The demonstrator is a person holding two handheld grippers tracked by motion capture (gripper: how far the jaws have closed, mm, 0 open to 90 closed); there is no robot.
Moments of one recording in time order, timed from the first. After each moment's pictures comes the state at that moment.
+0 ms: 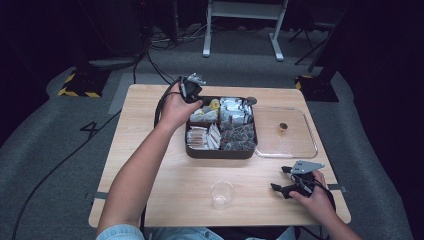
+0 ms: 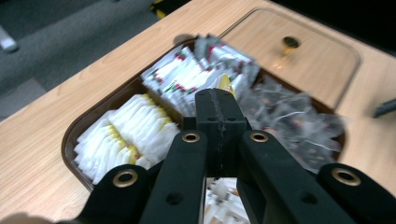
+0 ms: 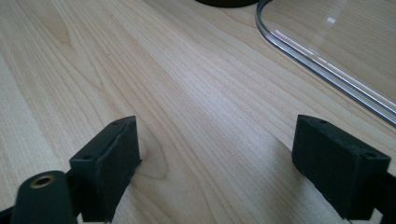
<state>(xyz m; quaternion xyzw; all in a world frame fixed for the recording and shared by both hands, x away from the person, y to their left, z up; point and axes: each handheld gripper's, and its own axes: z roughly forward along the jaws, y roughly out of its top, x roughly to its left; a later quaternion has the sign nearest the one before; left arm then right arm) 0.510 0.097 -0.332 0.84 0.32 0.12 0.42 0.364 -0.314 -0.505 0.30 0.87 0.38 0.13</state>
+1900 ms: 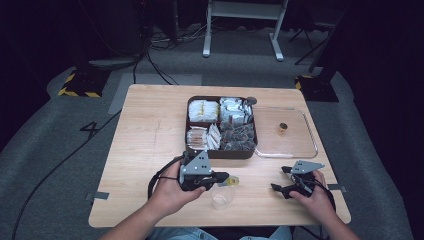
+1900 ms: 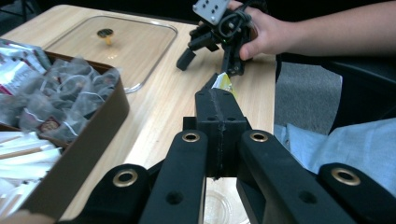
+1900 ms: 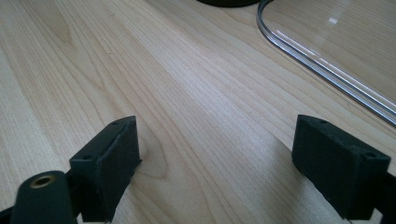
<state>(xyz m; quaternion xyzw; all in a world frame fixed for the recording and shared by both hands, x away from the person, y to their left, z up) 0.307 0.074 -0.372 0.86 0.14 0.05 0.49 0.364 -0.315 -0.505 0.30 0.87 0.38 0.13</state>
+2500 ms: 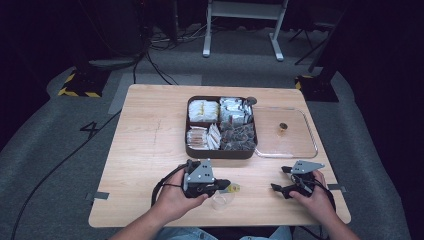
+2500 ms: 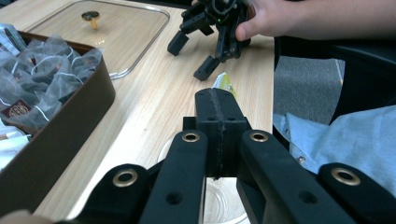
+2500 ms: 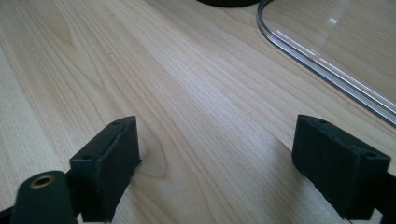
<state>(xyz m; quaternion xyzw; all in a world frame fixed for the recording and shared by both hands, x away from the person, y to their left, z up) 0.302 0.068 -0.400 0.86 0.14 0.05 0.49 0.364 -0.315 -0.505 0.30 0.87 0.38 0.13</state>
